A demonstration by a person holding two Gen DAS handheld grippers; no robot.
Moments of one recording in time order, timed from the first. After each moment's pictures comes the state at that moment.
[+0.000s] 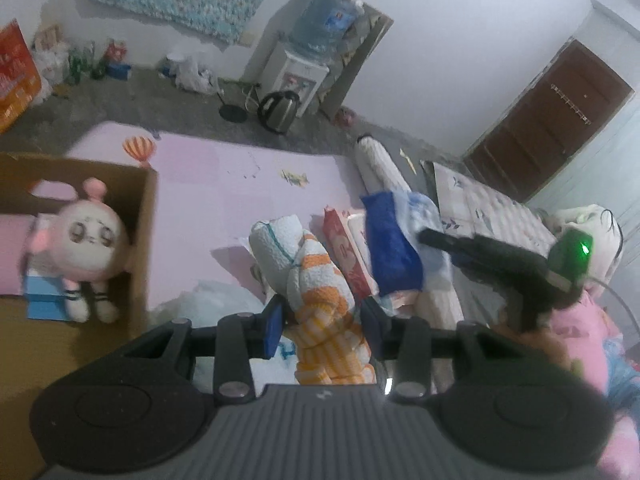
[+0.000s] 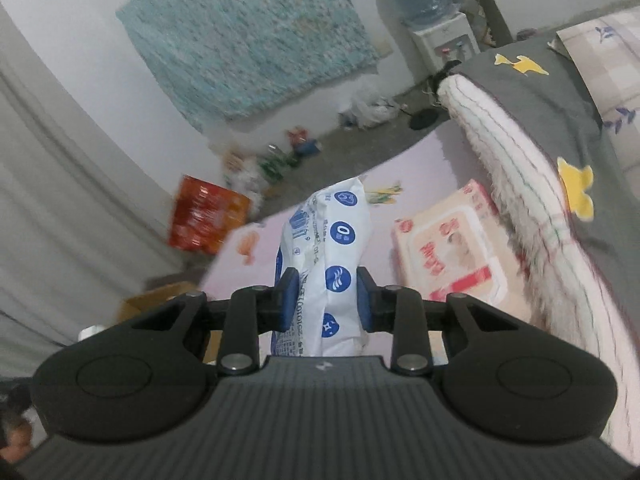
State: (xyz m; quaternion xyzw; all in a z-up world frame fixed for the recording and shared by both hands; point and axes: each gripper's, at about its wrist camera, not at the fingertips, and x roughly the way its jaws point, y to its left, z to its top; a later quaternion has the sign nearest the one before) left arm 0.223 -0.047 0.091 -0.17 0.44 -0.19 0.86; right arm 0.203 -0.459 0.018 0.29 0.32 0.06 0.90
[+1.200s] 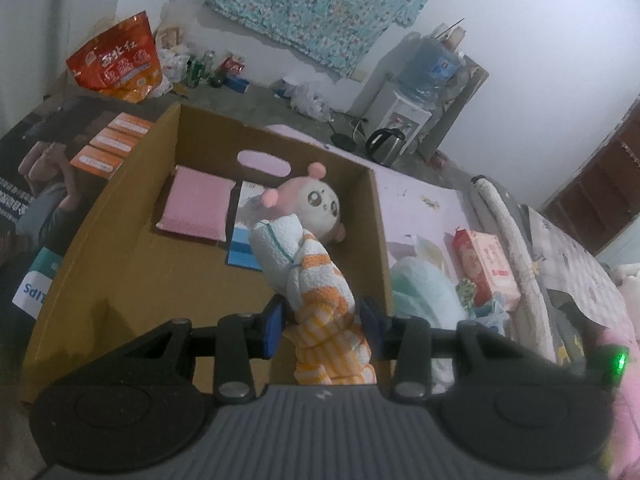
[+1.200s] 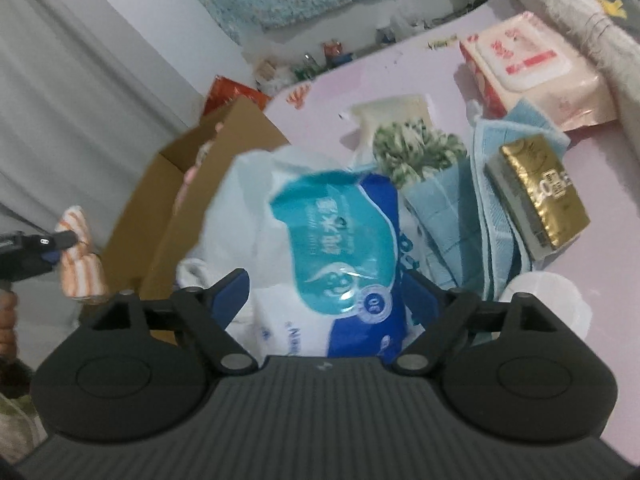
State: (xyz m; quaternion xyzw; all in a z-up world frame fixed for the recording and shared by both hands) left arm 0.125 0.119 0.062 -0.20 0.42 -0.05 0.88; right arm 0.115 -0.330 -0.073 0.23 0.42 0.11 0.87
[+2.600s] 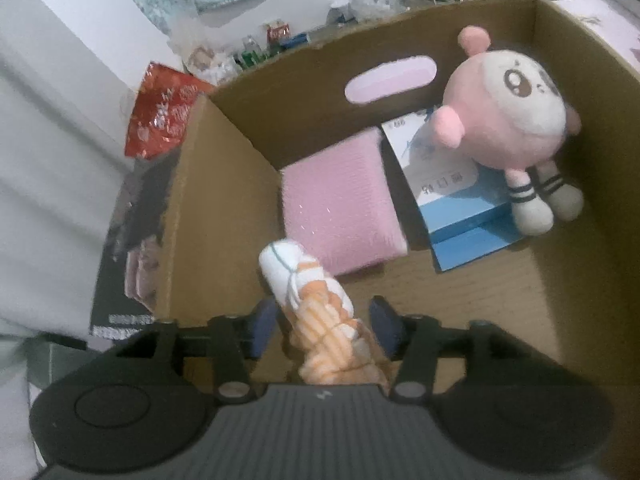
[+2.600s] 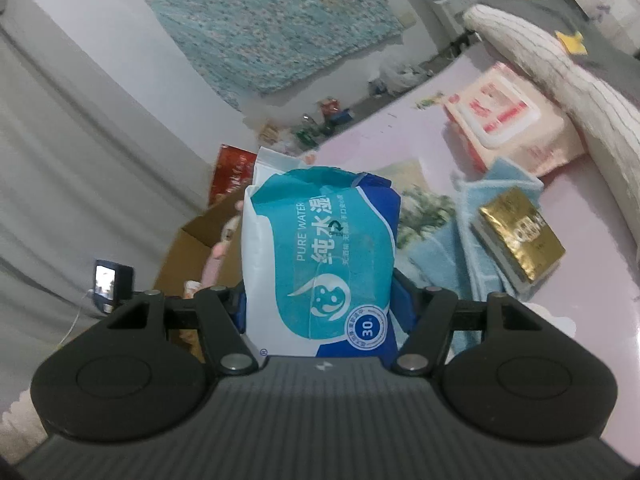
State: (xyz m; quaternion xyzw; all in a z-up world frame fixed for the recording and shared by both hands) left arm 0.259 0.125 -0.047 0.19 0.52 0.08 0.83; right arm 0.084 -0.349 -0.007 0.30 0.33 0.09 0.89
